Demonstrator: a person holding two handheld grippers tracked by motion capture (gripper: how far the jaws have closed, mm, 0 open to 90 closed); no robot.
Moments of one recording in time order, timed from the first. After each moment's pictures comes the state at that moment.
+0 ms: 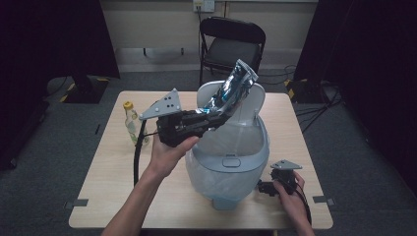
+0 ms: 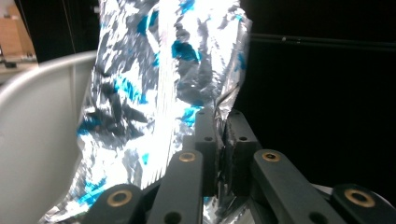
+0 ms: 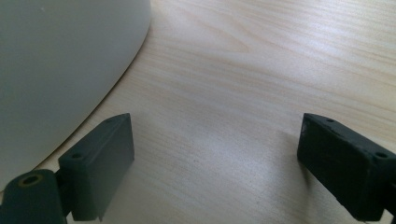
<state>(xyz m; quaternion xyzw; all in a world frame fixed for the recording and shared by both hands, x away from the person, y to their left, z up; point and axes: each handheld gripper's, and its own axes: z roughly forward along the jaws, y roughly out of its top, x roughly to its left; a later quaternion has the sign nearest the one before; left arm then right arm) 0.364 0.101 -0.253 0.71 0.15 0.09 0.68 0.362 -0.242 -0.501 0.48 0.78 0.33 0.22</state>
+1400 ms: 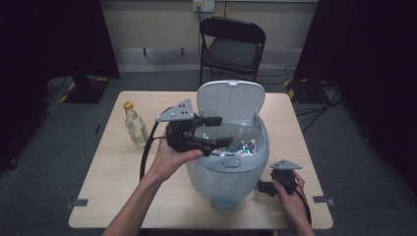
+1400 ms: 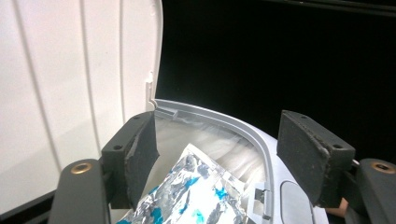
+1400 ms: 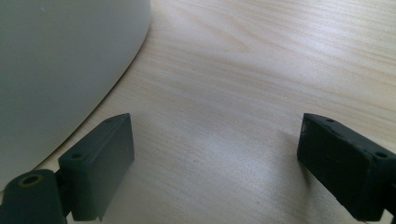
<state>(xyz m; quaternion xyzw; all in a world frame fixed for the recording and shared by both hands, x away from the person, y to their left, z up) 0.372 0.092 -0.275 0.75 0.16 0.05 0.64 0.362 -0.242 -0.501 0.48 0.78 0.33 0.22</state>
